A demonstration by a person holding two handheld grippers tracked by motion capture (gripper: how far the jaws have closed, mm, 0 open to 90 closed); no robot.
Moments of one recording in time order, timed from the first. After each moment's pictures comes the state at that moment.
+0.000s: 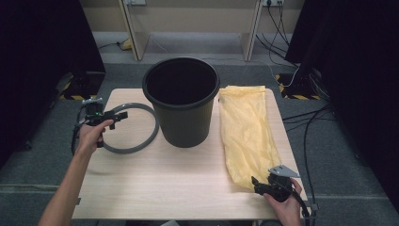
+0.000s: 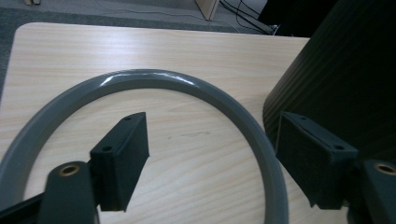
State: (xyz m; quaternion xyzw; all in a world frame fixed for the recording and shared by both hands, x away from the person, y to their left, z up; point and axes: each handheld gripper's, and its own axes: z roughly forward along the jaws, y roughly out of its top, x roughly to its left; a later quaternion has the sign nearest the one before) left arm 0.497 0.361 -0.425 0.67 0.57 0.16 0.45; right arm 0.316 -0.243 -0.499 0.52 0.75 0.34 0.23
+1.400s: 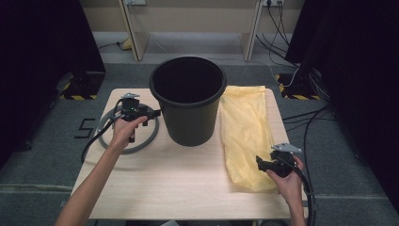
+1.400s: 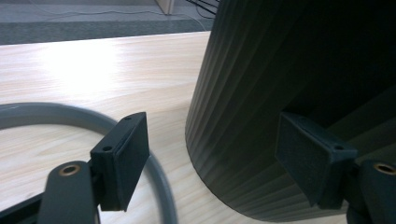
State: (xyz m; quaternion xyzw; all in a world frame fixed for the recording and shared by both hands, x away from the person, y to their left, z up) left arm 0.517 0.252 -0.418 0.71 0.51 0.13 0.46; right arm 0.376 -0.255 -0.473 0.54 0.74 0.31 0.24
